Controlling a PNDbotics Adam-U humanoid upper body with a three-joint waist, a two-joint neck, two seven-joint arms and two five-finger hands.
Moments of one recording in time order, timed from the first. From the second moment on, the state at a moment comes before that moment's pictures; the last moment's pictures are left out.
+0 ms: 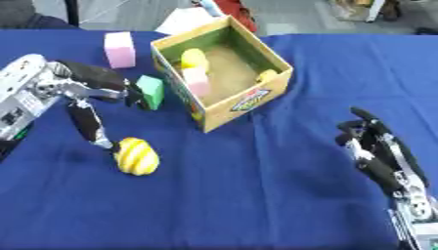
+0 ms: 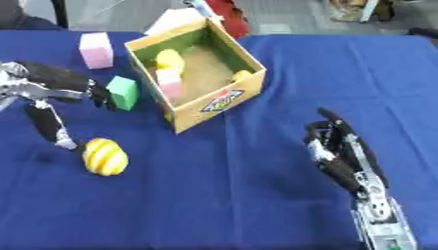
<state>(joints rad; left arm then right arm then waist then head) -0.70 0.81 -0.47 -1.49 -0.58 -0.27 -0.83 -0.23 -0.12 0.02 -1.50 0.10 -0.24 0.16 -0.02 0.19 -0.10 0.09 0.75</state>
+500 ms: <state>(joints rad) -0.69 0.79 -0.53 -1.46 -0.55 -0.28 -0.82 -0.23 -0.12 0.02 -1.50 0.10 -0.24 0.16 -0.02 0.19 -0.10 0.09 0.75</state>
